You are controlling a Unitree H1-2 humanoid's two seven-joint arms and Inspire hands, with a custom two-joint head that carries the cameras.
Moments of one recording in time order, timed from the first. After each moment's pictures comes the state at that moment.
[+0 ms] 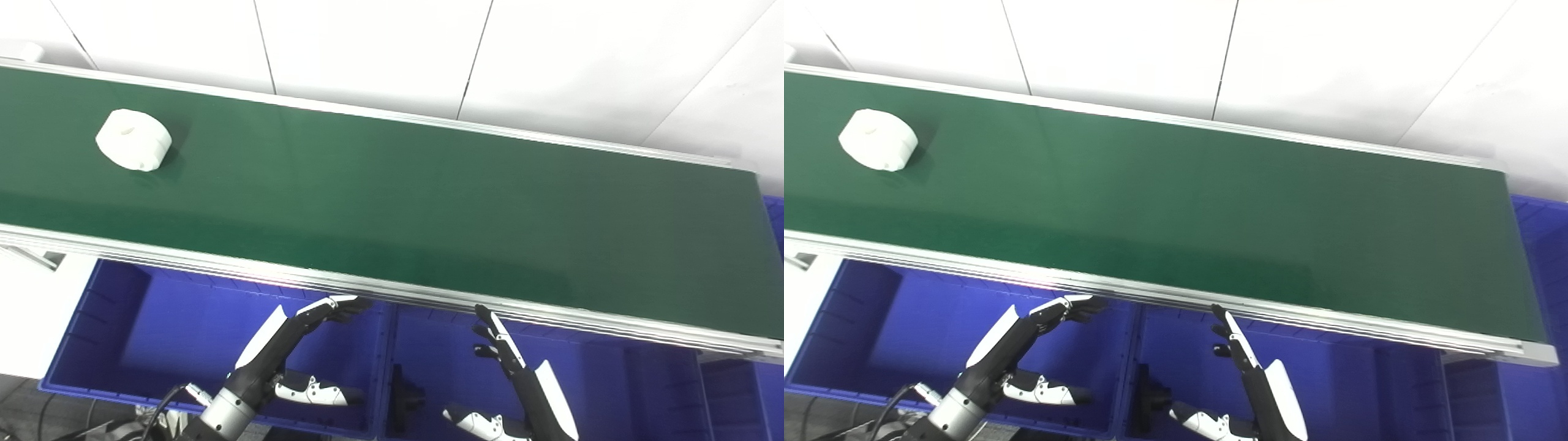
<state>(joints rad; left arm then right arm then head) 0.46 0.25 -0.30 -0.09 0.18 -0.43 -0.16 0.61 -0.19 0.30 -0.21 -0.37 -0.33 0.01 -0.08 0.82</state>
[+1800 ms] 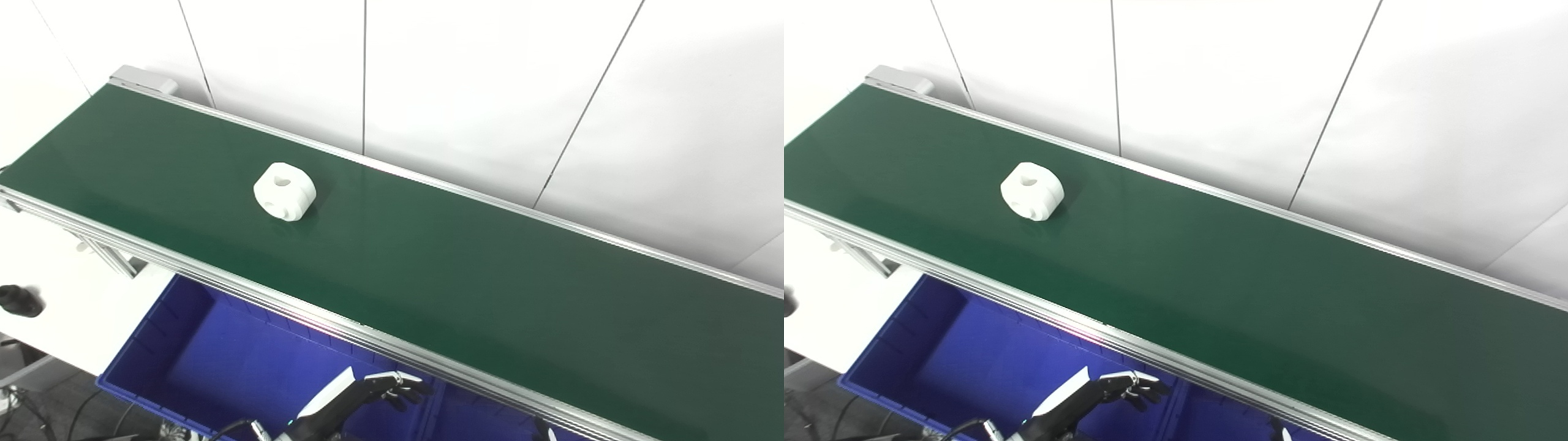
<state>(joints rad) 0.38 0.27 -0.48 0.05 0.19 -0.43 0.03 0.55 -0.23 0.31 -0.03 -0.34 -0.41 -0.05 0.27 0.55</state>
